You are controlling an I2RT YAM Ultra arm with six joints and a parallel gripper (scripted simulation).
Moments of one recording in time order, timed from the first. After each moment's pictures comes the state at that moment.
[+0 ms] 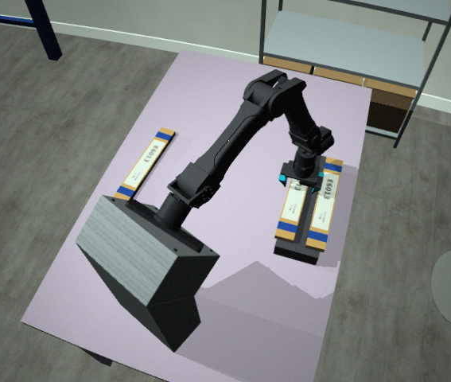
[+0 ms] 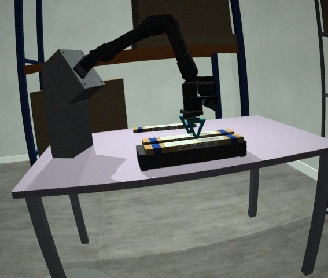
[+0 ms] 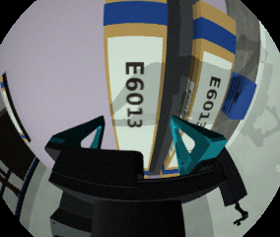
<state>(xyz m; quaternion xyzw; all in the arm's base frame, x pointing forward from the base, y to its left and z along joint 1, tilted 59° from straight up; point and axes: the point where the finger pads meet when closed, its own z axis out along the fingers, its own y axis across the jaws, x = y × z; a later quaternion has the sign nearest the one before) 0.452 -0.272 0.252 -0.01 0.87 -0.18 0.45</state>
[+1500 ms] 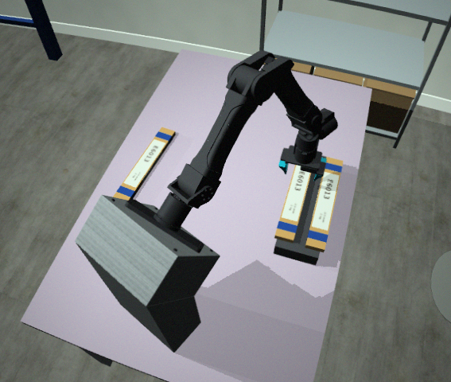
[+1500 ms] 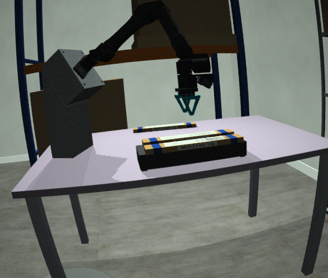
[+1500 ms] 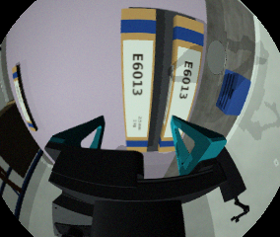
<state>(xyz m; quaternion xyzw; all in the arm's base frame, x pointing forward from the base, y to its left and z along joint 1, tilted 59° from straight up) 0.376 -0.243 0.287 -0.01 0.87 -0.19 0.46</state>
